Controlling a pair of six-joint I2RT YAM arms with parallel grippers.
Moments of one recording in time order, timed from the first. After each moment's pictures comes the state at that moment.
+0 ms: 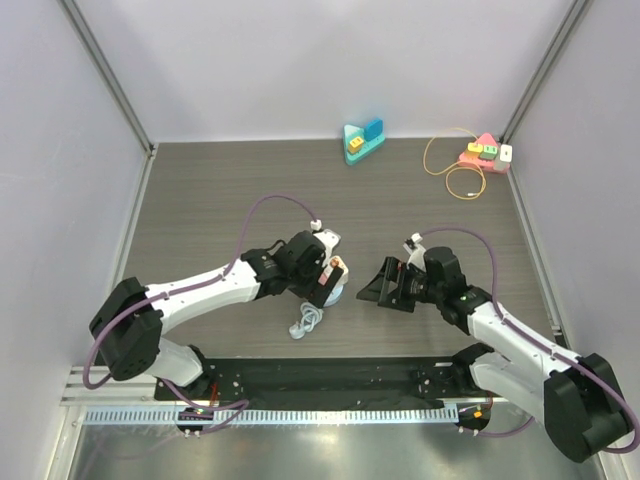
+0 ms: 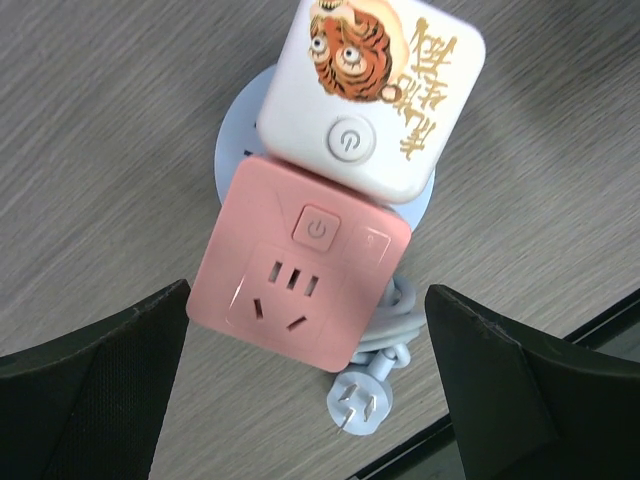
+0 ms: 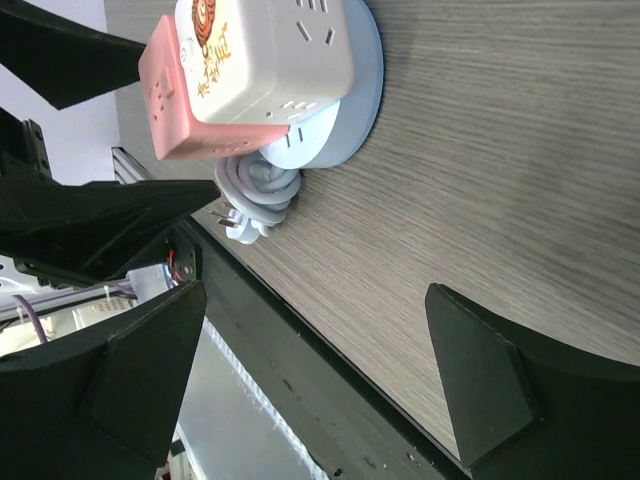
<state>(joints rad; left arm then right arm) -0.92 1.43 0.94 -0.47 -0.11 -0.24 0.42 0.95 0.36 -0.06 -0.54 0.77</state>
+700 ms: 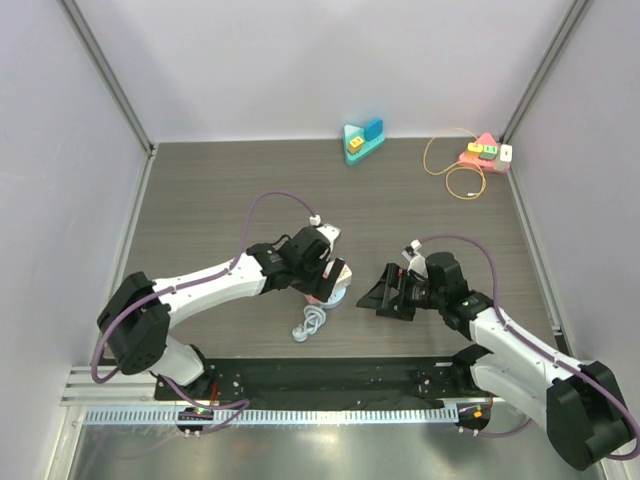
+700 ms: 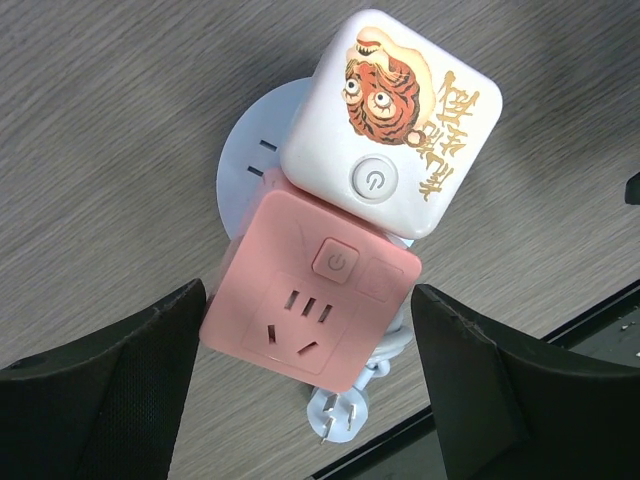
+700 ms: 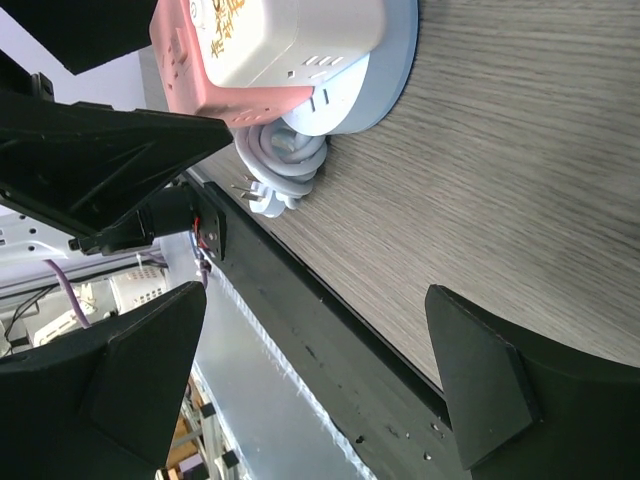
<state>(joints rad) -0.91 1.48 1.00 -0.49 -0.09 -0.33 0.42 0.90 0.31 -0.08 -0.63 0.83</state>
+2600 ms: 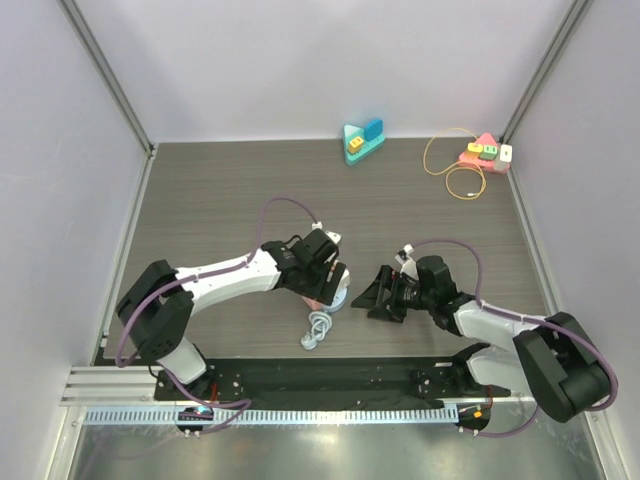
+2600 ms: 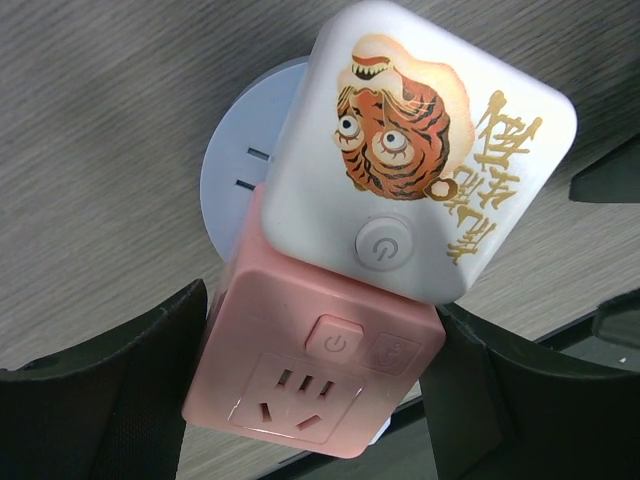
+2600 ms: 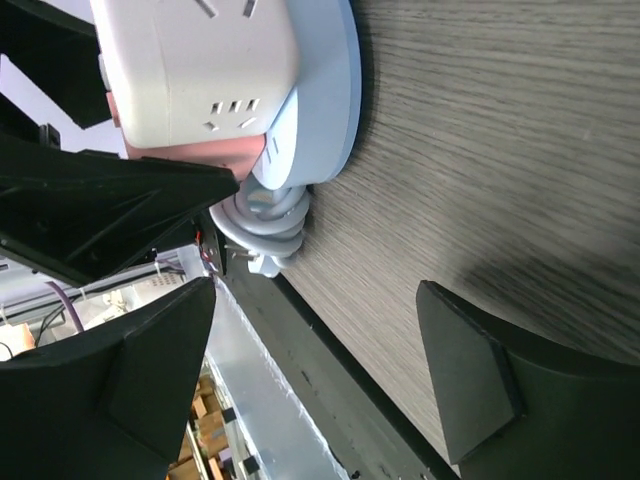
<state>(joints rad) -0.91 1.61 1.06 -0.55 -0.05 -0.44 0.44 1.16 0.23 0.28 -0.64 0.92</state>
